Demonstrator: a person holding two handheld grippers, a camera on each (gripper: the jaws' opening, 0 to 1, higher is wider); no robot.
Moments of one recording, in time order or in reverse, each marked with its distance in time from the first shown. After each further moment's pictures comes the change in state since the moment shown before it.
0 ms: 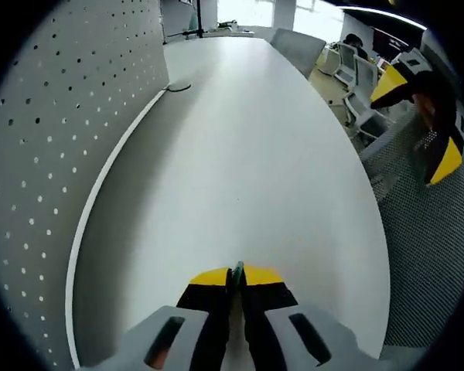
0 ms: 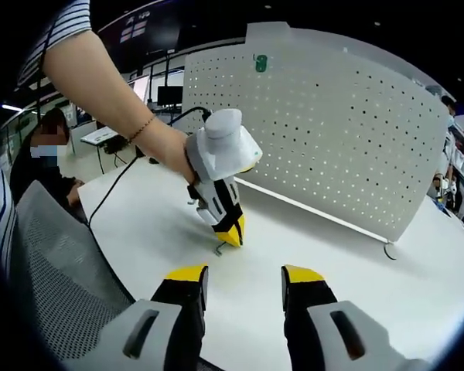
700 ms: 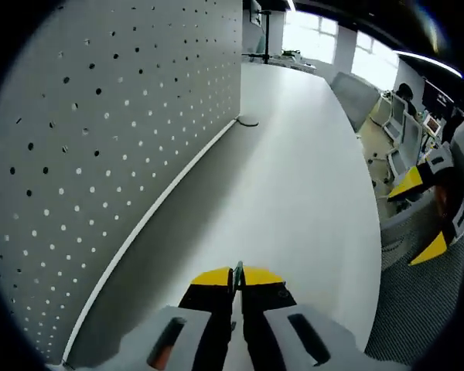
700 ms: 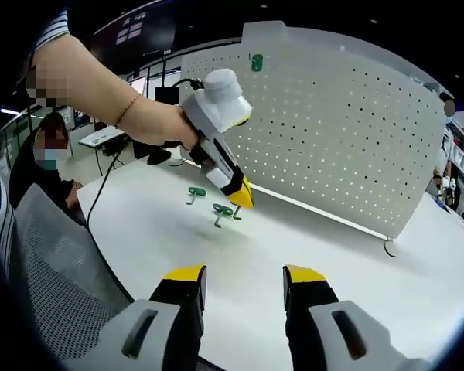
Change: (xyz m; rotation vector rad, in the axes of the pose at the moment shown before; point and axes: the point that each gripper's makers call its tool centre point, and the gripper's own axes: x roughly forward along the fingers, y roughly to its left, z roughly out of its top) left arm -0.065 0.040 0.038 -0.326 -0.208 0.205; right arm 0.001 0.000 -0.001 0.014 0.006 0.002
